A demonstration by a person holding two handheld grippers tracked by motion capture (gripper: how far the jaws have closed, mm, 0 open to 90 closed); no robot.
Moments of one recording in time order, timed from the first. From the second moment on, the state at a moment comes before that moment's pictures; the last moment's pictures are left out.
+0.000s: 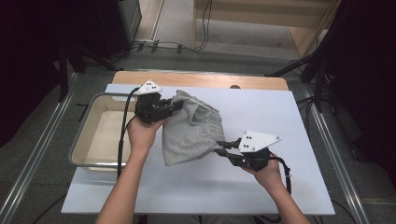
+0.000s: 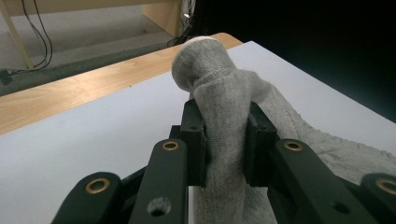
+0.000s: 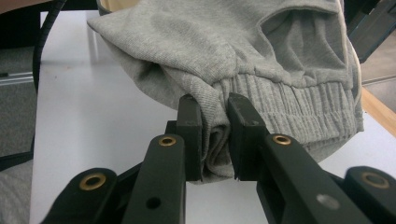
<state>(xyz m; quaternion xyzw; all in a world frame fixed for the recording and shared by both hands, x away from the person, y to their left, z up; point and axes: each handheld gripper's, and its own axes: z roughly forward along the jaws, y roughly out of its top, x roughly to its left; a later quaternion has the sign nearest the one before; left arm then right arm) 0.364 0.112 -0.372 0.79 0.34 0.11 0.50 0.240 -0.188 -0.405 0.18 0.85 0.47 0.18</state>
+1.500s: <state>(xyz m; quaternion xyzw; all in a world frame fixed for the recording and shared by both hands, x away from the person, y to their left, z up) 0.365 0.150 -0.366 0.78 0.36 0.13 0.49 0.250 -0.151 -0.403 0.16 0.85 0.47 0.16</state>
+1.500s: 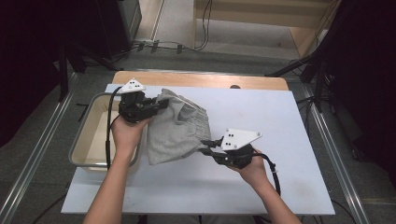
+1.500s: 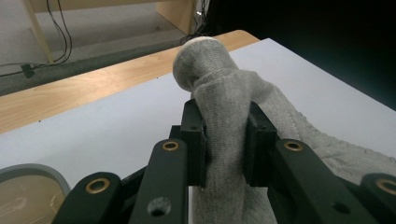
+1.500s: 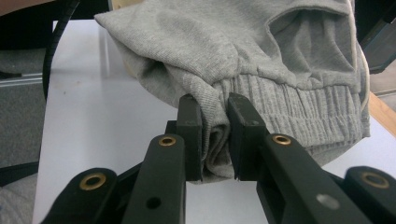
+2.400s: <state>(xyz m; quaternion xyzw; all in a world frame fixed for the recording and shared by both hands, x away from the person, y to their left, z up) 0.367 0.173 -0.364 0.78 0.37 0.14 0.48 0.258 -0.126 -0.401 0.15 0.86 0.47 0.15</state>
